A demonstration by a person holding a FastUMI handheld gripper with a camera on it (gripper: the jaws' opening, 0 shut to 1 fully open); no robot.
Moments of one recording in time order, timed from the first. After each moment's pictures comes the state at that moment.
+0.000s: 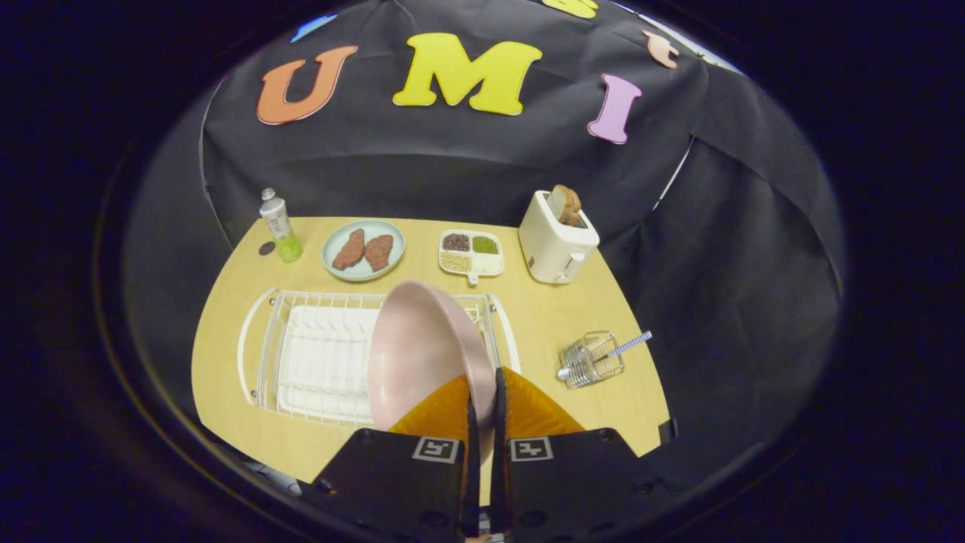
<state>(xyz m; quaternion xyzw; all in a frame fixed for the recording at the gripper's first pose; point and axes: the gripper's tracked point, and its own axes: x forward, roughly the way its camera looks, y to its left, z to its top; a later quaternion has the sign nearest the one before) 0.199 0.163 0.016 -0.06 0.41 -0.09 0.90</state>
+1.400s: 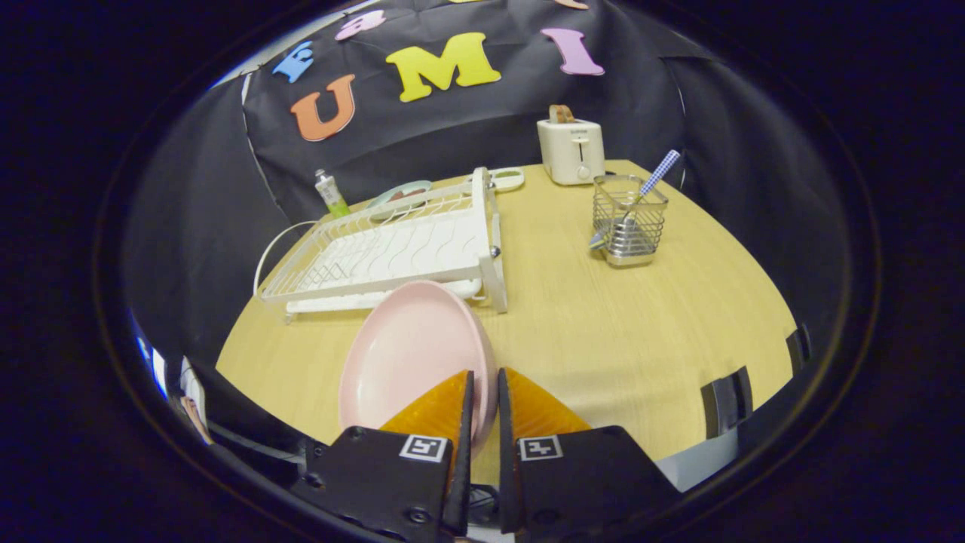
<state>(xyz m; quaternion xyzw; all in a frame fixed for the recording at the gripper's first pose) 0.108 0.063 -0.206 0.05 0.35 0.07 0.93</state>
